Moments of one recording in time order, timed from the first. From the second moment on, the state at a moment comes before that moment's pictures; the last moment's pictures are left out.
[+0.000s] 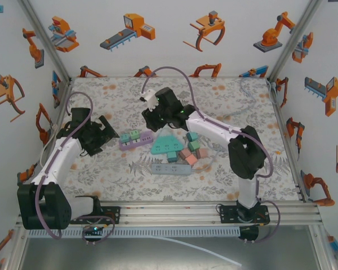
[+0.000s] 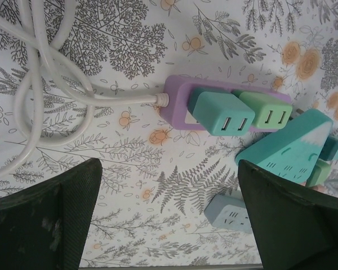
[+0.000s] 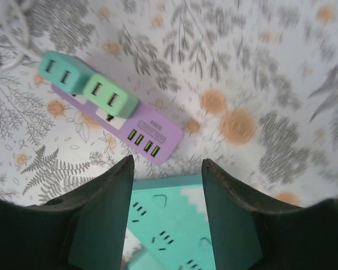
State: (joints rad) left arm -0.06 1.23 0.88 -0.64 0.10 -0.65; right arm 0.78 1.91 1.55 -0.27 -0.23 -0.13
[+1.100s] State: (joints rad) left arm 0.00 1.29 0.80 -0.62 -0.02 -0.78; right arm 0.94 2.39 2.12 -0.61 -0.49 -1.09
